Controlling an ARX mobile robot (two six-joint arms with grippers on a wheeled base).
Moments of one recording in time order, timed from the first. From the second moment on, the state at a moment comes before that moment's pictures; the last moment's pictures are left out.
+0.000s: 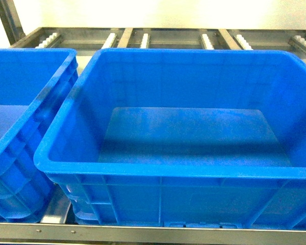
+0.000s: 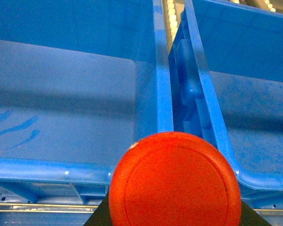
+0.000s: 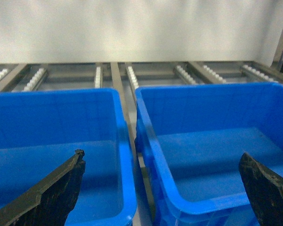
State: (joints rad) left arm -0.08 0.78 0.20 0.27 -0.02 -0.21; right arm 0.06 0.45 0.07 0.47 0.25 0.00
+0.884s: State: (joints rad) left arm -0.35 1.55 0.74 0.48 0.05 -0.01; right arm 0.06 0.42 0.08 0.47 0.26 0.00
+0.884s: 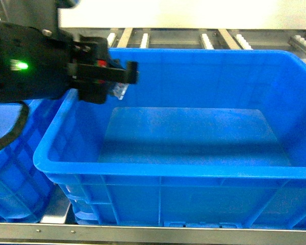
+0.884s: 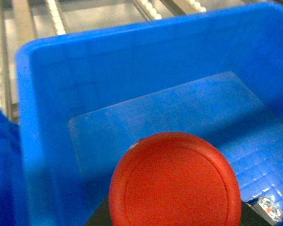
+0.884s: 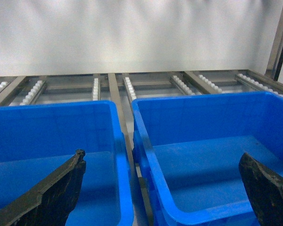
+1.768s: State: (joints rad) left arm -0.37 1.78 0.93 0.48 0.01 0.05; right arm 0.06 0.42 0.08 0.47 0.26 0.00
